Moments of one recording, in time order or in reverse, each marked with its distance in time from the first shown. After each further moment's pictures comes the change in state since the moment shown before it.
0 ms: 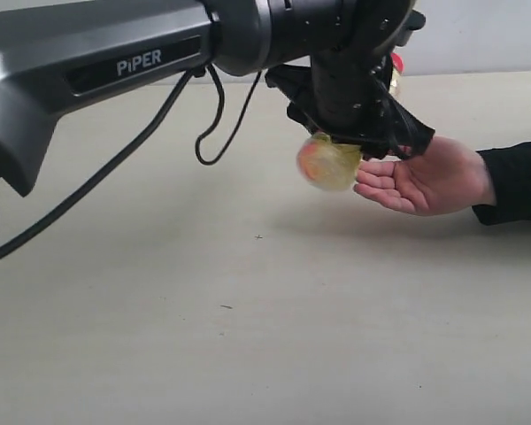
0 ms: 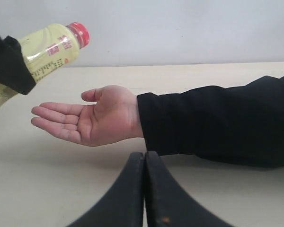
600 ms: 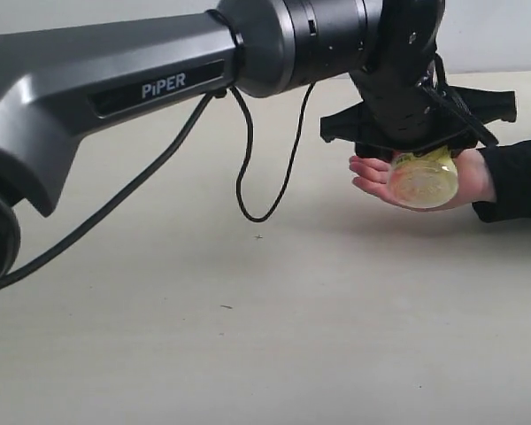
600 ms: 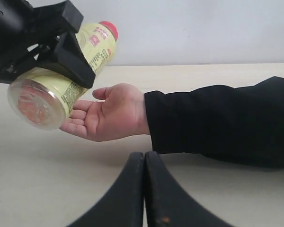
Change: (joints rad) left arm -0.024 0.023 -0.002 -0.235 -0.237 -0.338; right arm 0.019 0.000 0.000 0.000 0.000 0.000
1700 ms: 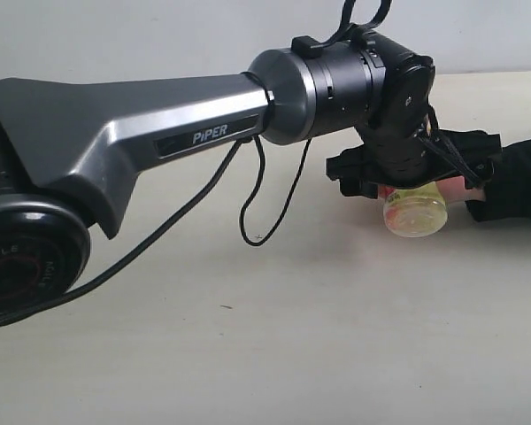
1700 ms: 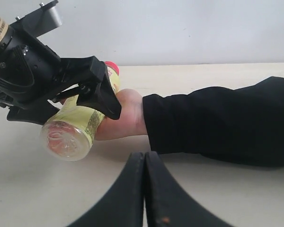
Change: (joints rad) left arm 0.004 0.104 0.000 -0.039 -0.080 -0.011; right arm 0.000 0.000 0.000 0.003 0.000 0.000
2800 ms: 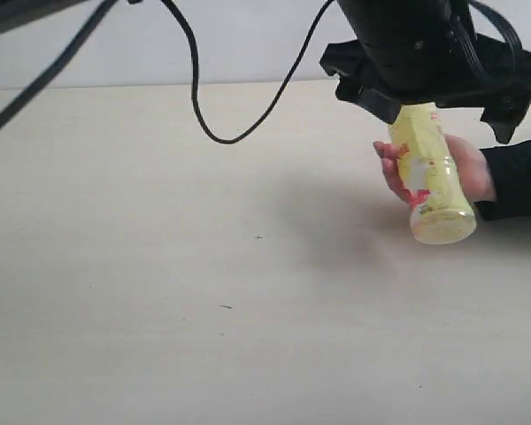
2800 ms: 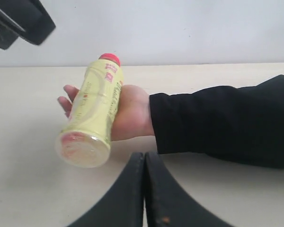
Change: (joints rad) left arm 0.000 -0.282 0.000 -0.166 0.268 0.541; right arm 0.000 0.000 0.000 0.000 0.000 0.000
